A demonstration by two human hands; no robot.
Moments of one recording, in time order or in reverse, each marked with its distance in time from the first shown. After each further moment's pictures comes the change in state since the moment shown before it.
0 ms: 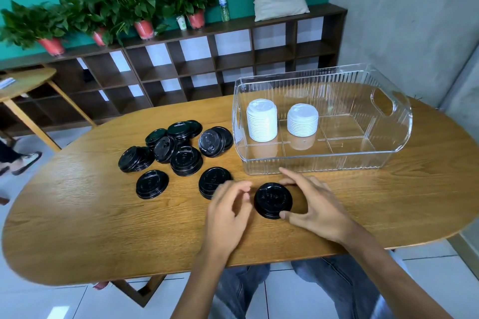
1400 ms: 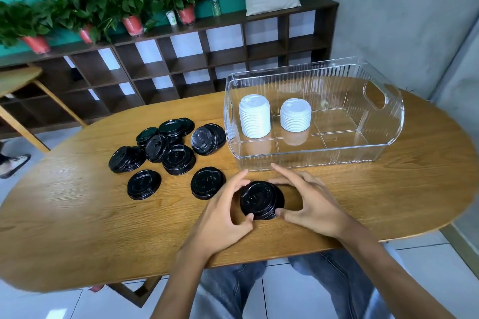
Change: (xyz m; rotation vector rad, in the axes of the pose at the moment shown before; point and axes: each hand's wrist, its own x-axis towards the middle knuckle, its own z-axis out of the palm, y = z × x) left_hand 0.005 -0.017 -0.014 -0.063 -0.483 -0.033; right_hand 0.002 0.002 0.001 0.004 -0.007 -0.026
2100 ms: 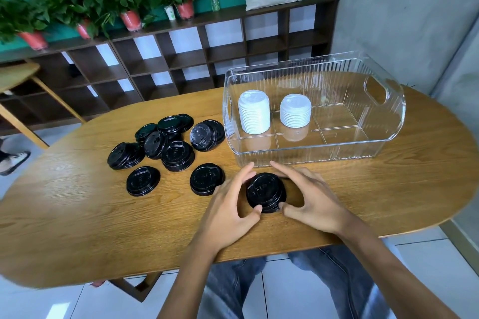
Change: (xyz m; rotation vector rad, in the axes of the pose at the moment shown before) left_hand 0.005 0.018 0.008 0.058 0.027 -0.015; right_hand -0.005 -0.006 -0.005 0.018 -0.013 0.053
